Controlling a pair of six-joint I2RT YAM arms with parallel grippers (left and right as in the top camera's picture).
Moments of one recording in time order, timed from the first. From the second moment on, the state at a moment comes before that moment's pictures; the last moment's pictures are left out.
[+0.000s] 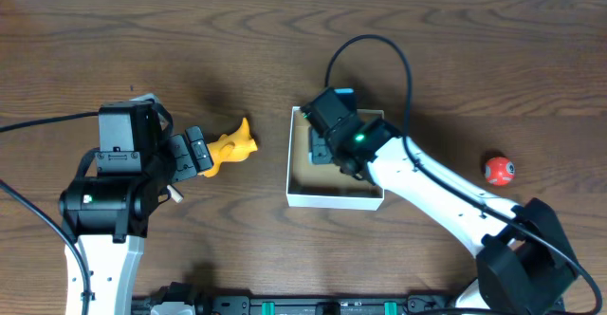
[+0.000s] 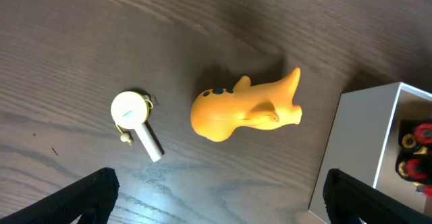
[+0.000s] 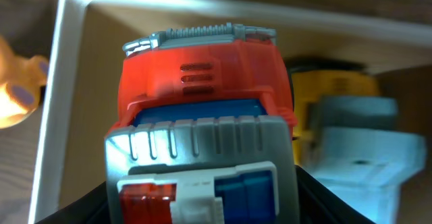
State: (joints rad) left arm -0.02 1.04 1.11 -1.06 -0.04 -0.32; right arm 0.74 1.71 1.23 -0.66 0.17 0.66
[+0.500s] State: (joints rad) left arm -0.02 1.07 1.11 -1.06 -0.04 -0.32; right arm 0.76 1.85 1.23 -0.63 0.17 0.75
